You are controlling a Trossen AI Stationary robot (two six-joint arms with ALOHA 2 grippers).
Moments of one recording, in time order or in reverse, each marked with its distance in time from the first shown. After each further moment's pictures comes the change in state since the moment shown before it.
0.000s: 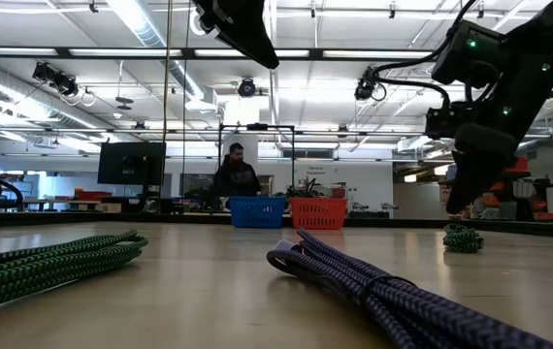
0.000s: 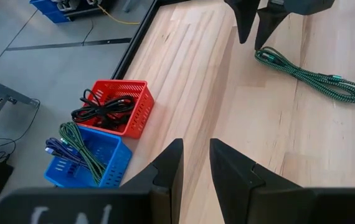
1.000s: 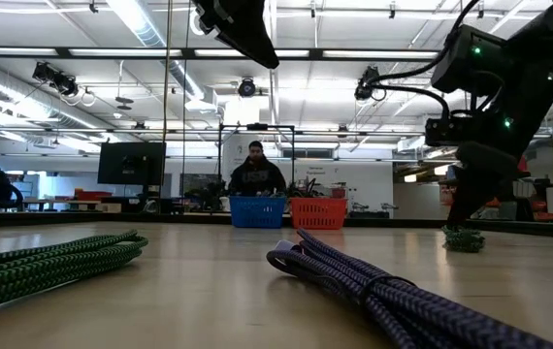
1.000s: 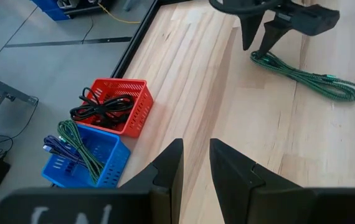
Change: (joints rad) left arm 0.000 0.000 0.000 0.000 0.000 -0.018; right arm 0.085 0.111 0.000 0.041 0.112 0.071
